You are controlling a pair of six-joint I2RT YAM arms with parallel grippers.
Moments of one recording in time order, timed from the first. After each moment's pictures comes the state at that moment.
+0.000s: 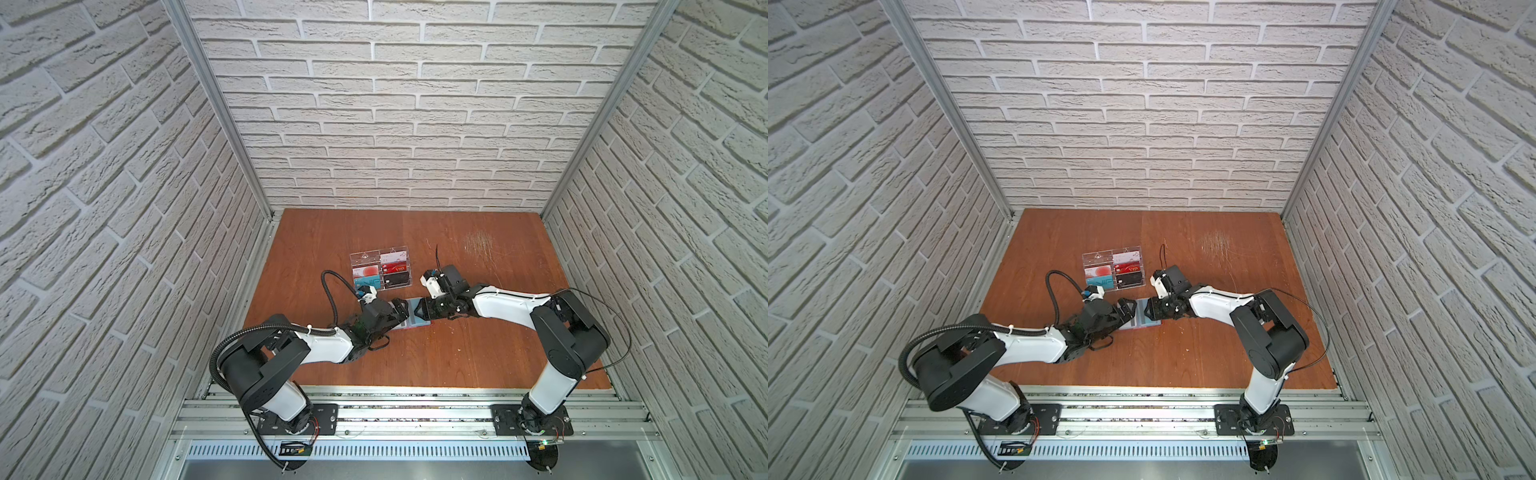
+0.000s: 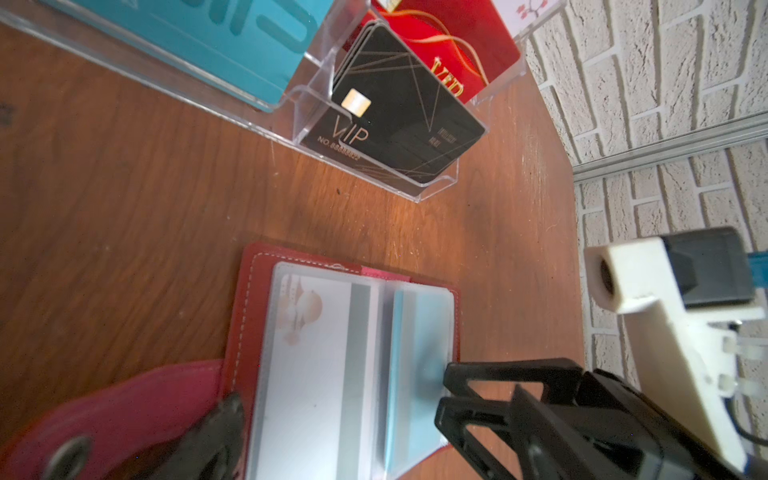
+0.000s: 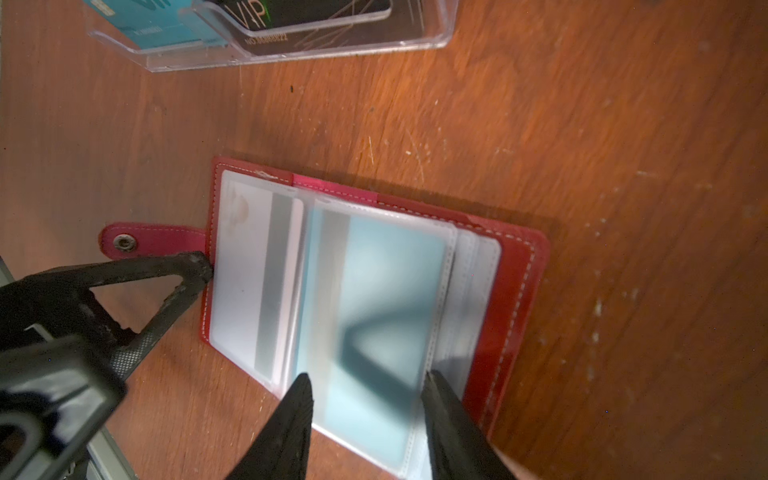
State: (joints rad) left arm -0.84 1.54 0.49 0.44 -0.20 -1.19; right arm 0.55 1.75 0.94 -0.25 -0.30 0.43
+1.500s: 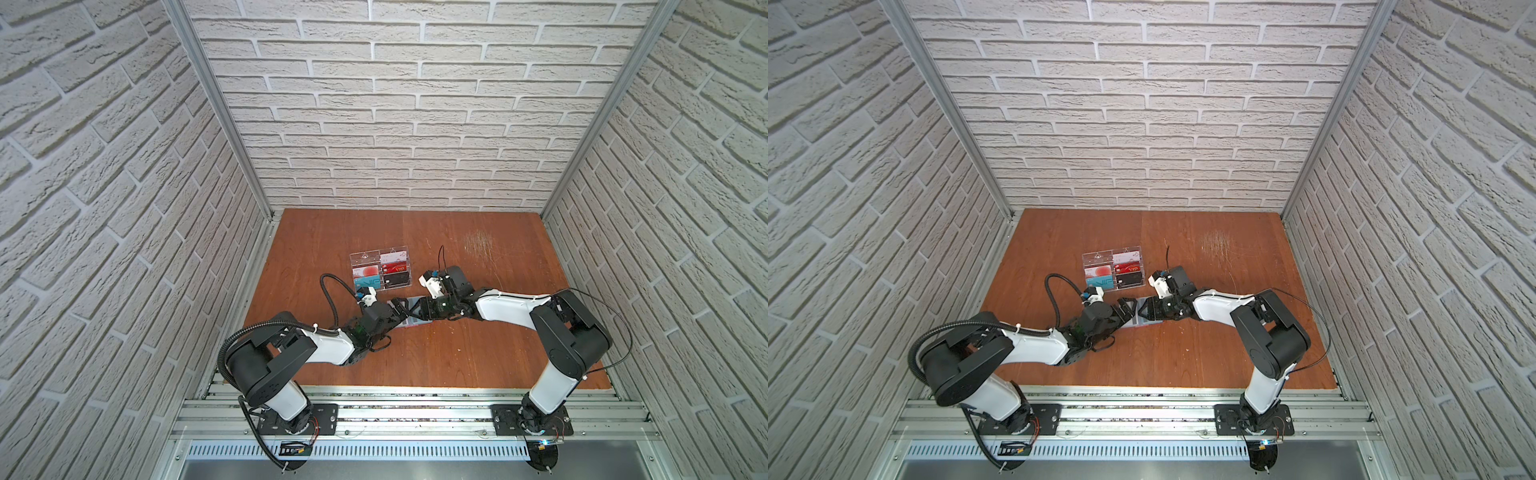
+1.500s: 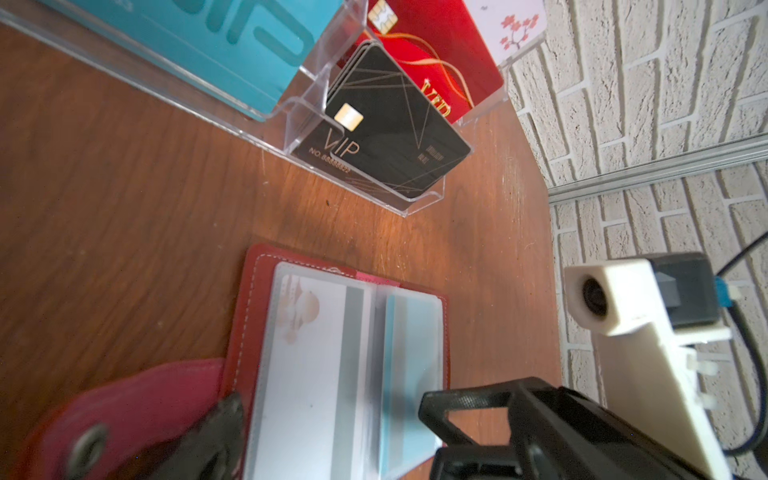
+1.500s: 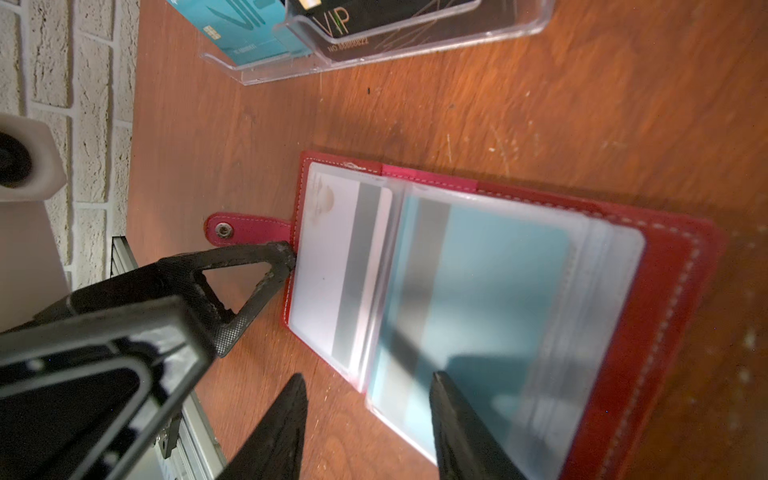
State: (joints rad) left arm -0.85 1.57 0.46 0.56 -0.22 -1.24; right arm 0.51 1.73 0.87 -0.10 -0.48 0.50
